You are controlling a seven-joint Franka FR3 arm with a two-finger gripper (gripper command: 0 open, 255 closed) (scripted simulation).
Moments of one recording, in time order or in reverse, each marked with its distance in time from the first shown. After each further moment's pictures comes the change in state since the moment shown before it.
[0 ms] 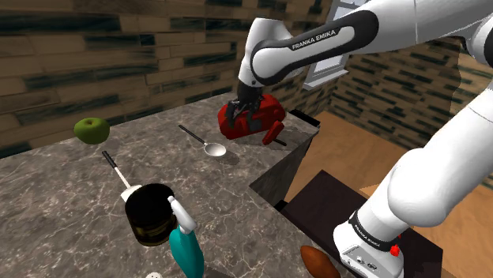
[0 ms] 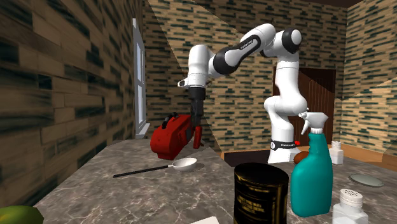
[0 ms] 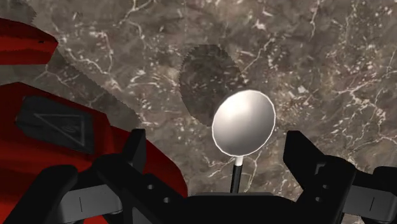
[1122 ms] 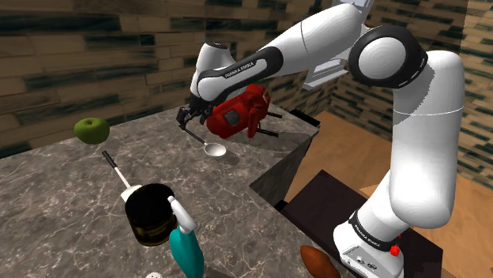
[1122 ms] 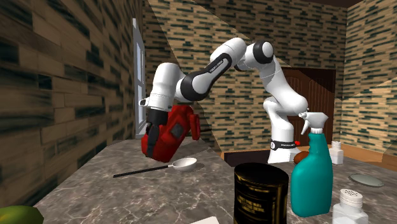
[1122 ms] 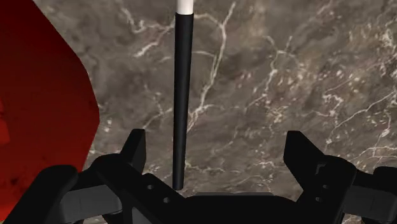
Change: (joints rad) arm 0.069 0.583 0.016 0.503 -0.098 0.244 0.097
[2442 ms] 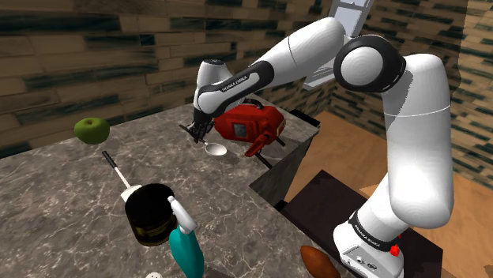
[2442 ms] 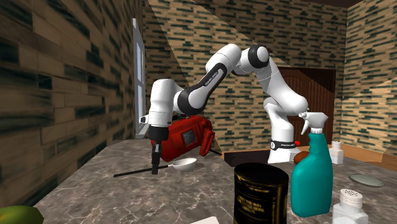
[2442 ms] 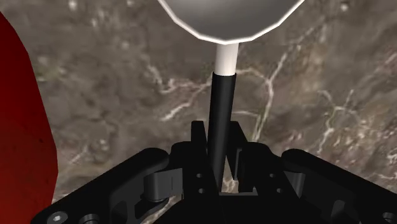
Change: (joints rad) arm -0.001 0.092 -0.020 0.015 -0.011 -0.038 0.006
